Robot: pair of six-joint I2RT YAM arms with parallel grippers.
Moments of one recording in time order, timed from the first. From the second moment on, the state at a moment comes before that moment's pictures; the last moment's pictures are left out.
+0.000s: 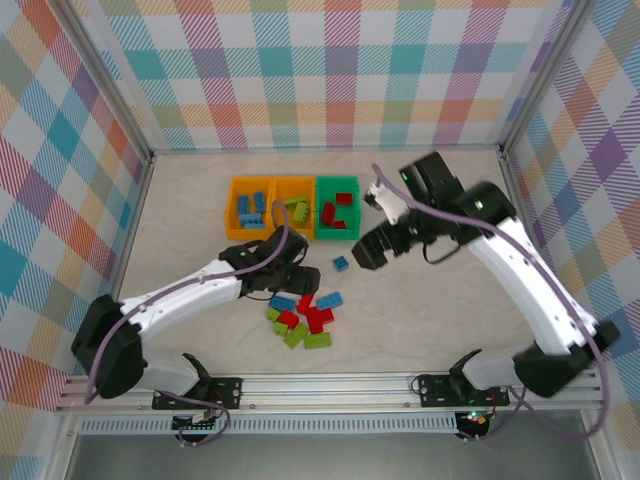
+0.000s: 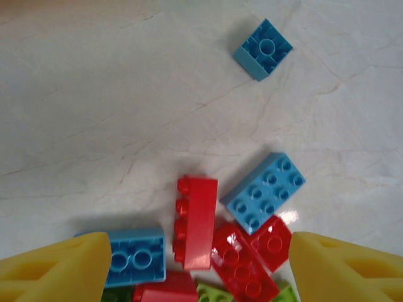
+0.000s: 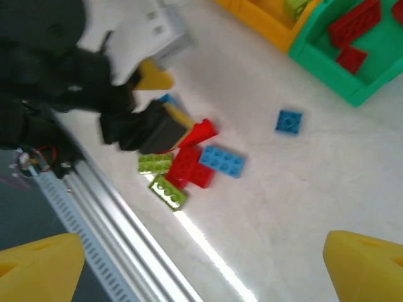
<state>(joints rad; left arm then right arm) -0.79 1.40 0.99 -0.65 -0.06 -0.52 0.61 1.30 1.61 -1.30 -0.35 -0.01</state>
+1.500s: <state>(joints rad) -0.79 1.67 1.35 -0.44 -0.30 -0.44 0.61 1.04 1.16 -0.97 -0.36 0.27</state>
